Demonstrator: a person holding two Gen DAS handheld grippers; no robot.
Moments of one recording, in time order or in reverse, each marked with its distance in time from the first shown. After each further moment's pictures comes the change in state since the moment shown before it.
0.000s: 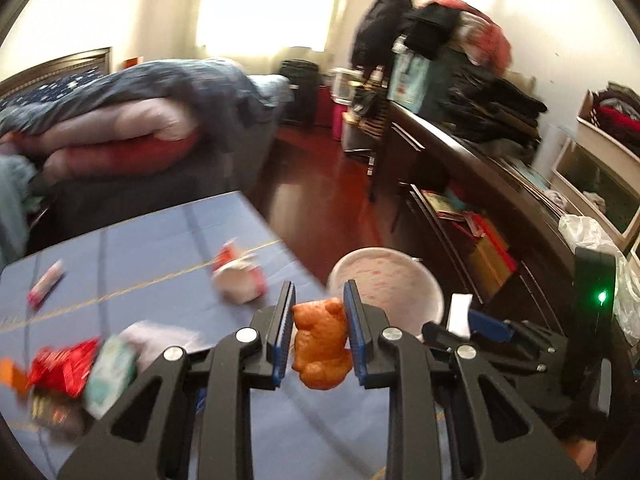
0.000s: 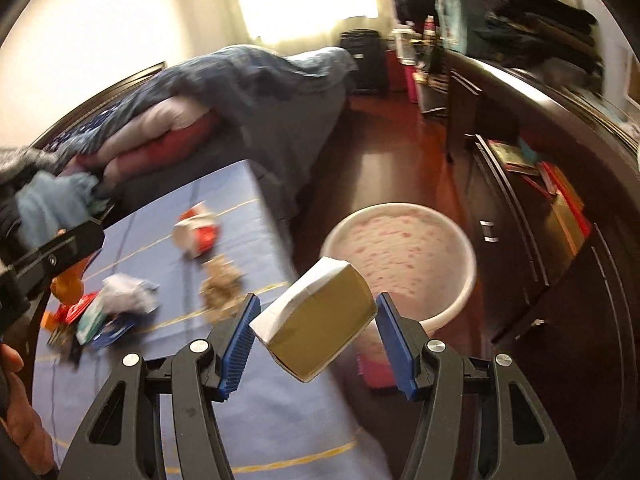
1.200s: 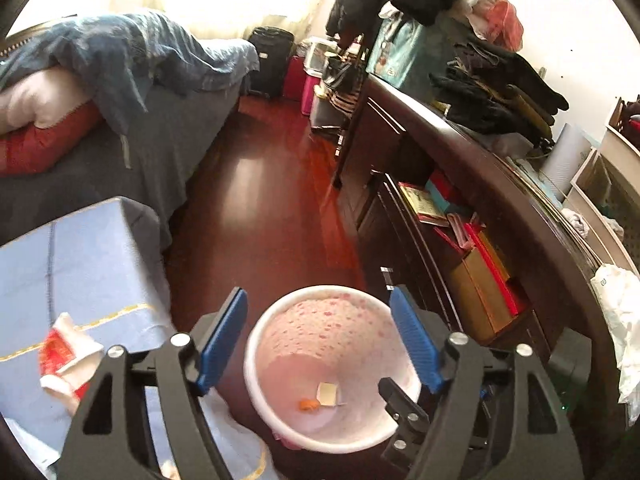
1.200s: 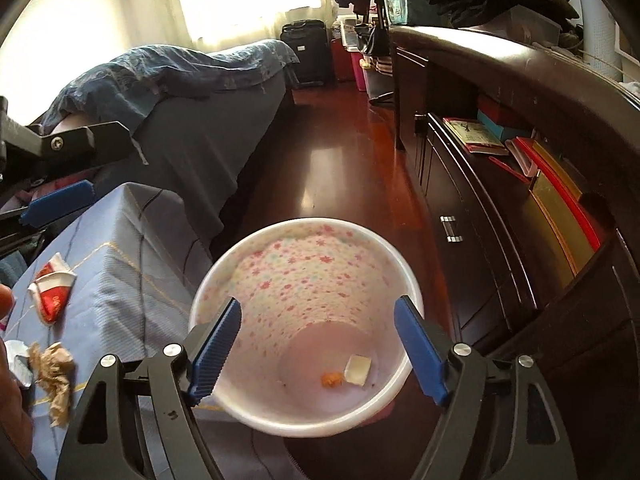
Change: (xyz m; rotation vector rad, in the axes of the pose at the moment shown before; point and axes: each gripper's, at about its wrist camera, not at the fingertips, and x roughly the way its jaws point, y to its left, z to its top) left arm 0.184 -0.053 0.062 -0.056 0.086 -0.114; right arm 0.107 -0.093 0.034 0.090 0.010 -0.125
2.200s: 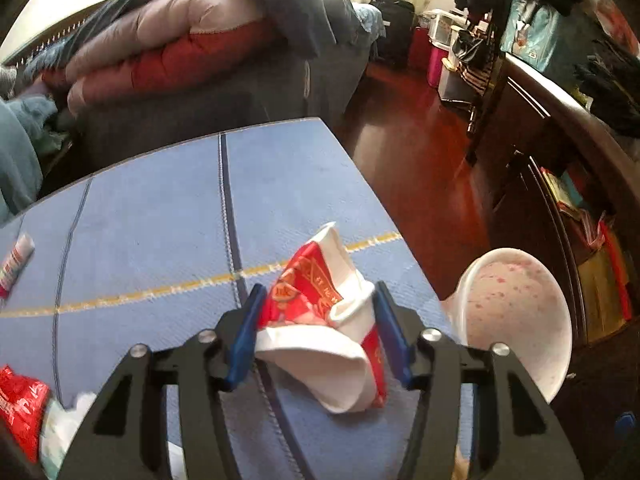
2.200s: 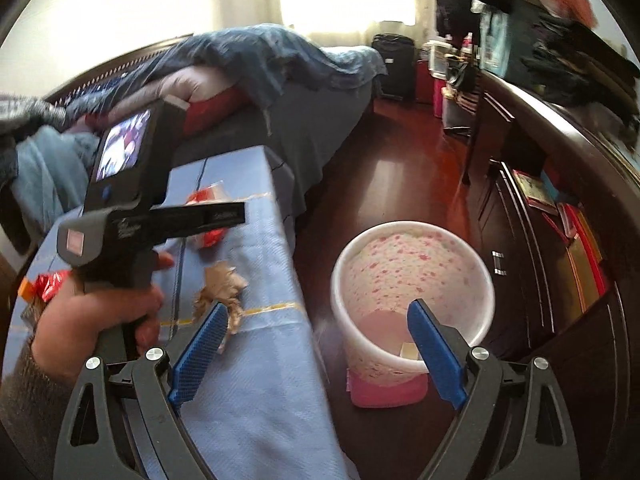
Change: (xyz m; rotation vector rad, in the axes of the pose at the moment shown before) left arm 0.001 0.144 -0.030 -0.154 0.137 0.382; right arm -0.086 0.119 -0.038 -0.279 0.005 0.134
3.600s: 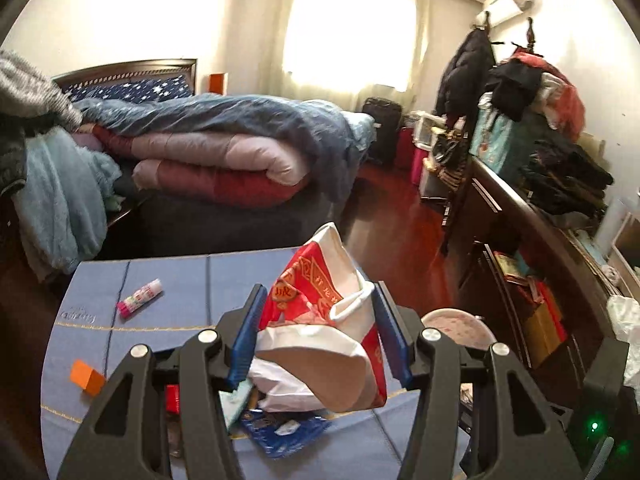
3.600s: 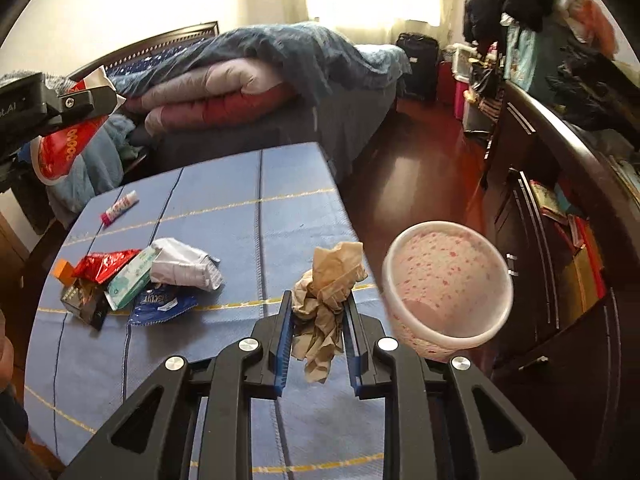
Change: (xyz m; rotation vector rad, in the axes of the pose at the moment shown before) left arm -0.255 0.051 -0.043 -0.022 -0.379 -0.055; right arm -0.046 0.058 0.002 -0.040 0.026 0.027
